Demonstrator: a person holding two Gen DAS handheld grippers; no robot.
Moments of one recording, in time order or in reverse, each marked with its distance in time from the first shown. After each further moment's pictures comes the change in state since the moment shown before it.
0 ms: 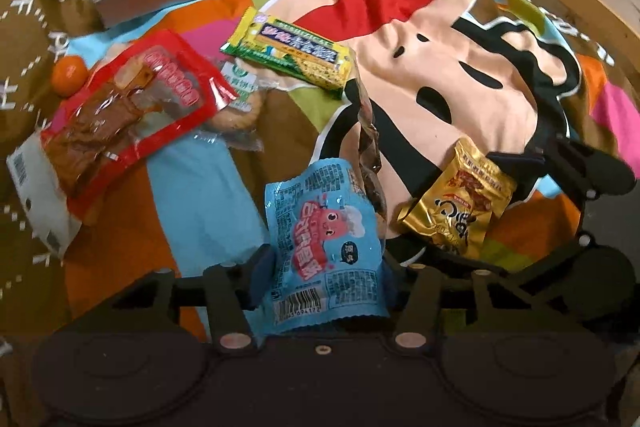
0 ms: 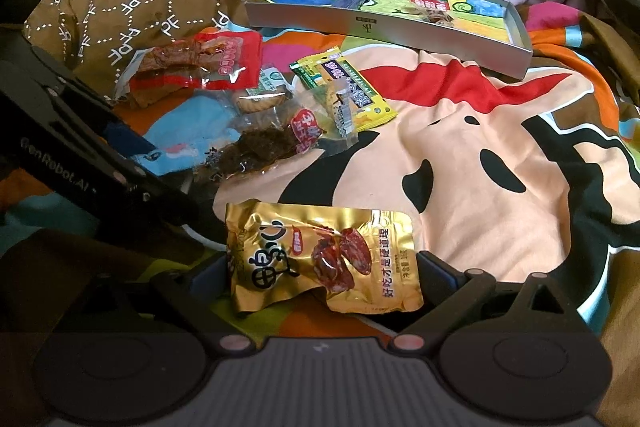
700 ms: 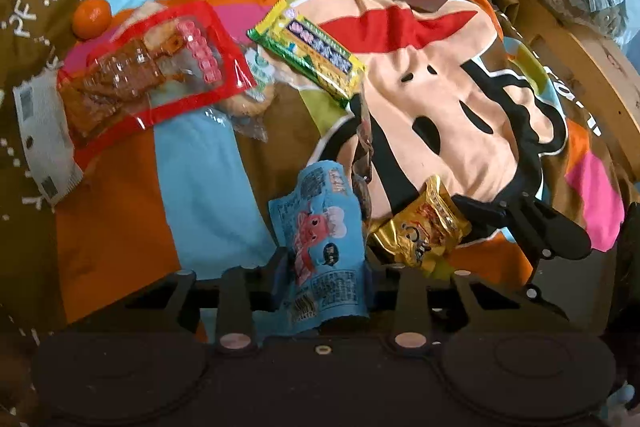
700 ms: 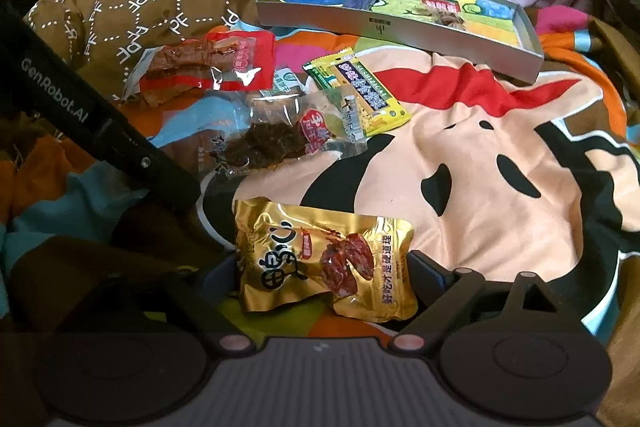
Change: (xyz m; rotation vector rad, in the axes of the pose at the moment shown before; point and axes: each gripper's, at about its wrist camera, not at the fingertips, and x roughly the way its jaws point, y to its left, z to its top) left arm -0.017 0.019 0.003 -0.204 0.004 -0.113; right arm 0.002 0.006 0.006 -0.002 0.010 0.013
